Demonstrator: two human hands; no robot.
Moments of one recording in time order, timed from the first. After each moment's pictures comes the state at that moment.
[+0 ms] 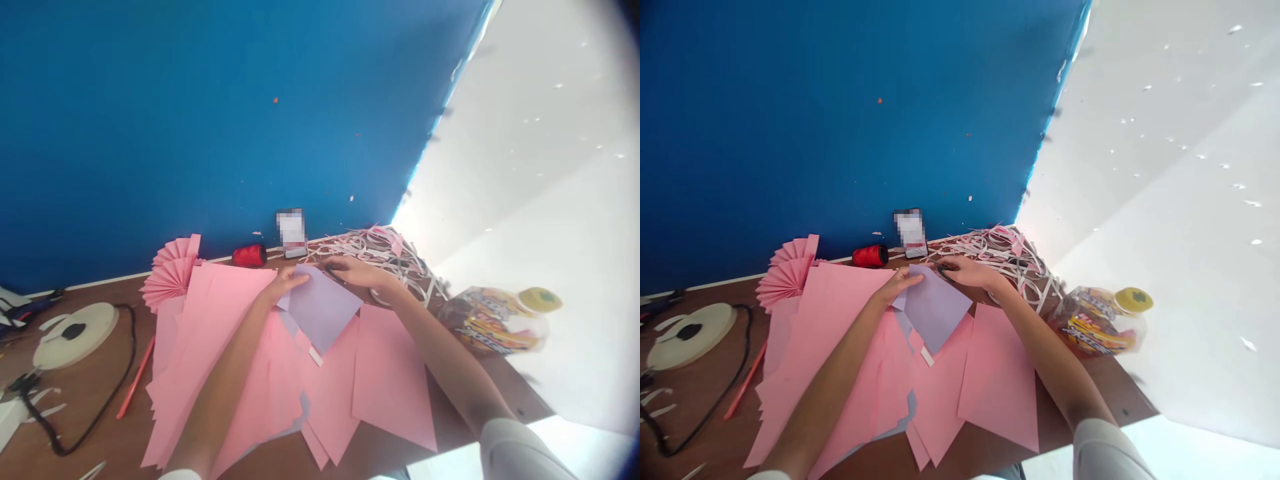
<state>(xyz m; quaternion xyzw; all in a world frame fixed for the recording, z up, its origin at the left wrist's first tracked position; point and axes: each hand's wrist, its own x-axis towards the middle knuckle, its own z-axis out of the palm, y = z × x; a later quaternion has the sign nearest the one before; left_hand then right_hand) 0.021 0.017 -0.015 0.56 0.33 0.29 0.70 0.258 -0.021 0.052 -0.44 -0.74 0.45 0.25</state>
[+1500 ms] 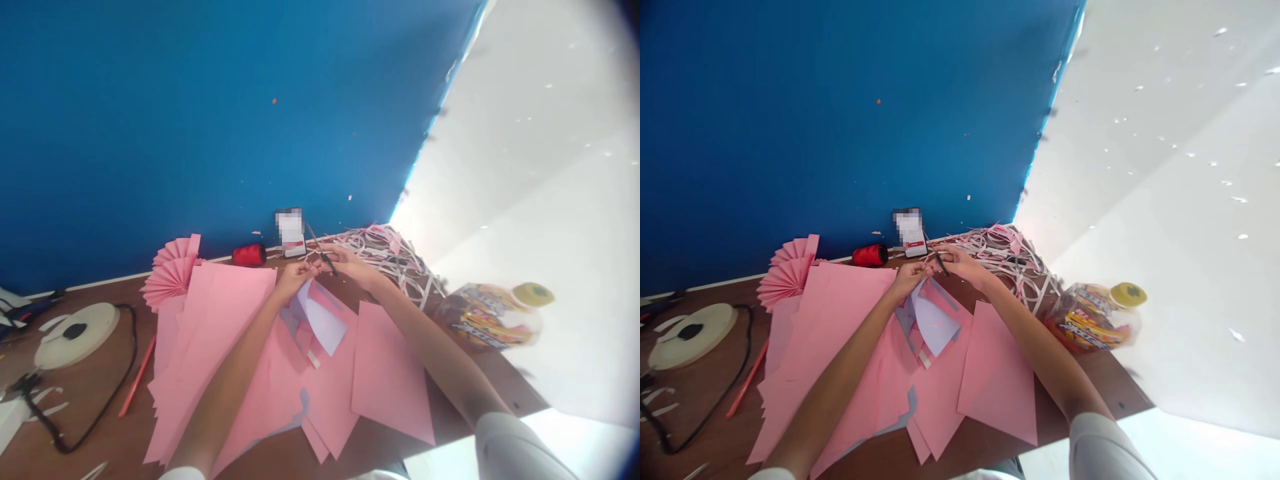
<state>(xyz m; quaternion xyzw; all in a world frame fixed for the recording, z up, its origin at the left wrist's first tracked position) 0.050 0.020 -0.025 0.61 0.40 0.35 0.58 0.244 -0.018 0.033 -0.37 -0.56 0.60 0.43</state>
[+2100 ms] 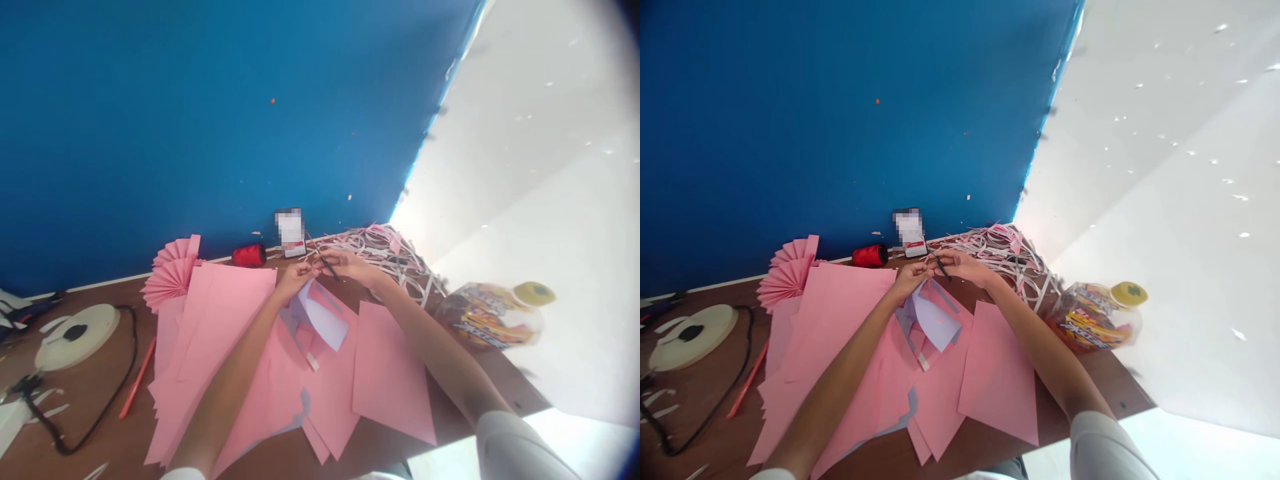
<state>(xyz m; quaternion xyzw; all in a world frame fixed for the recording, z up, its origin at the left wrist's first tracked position) 0.049 0.020 -0.027 0.62 0.40 0.34 0.58 0.254 -0.014 0.029 -0.35 -0.62 0.60 0.36</state>
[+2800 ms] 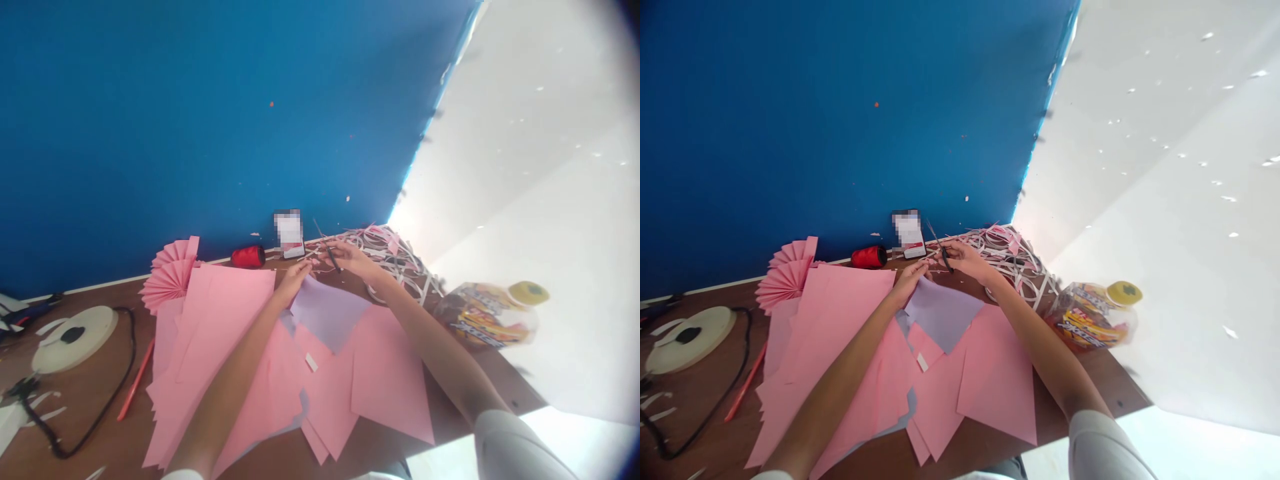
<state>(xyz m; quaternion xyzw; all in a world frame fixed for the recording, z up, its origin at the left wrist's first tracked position) 0.055 0.017 -0.028 0.58 0.39 0.37 0.62 0.261 -0.008 0.027 -0.39 -0.59 0.55 0.44</state>
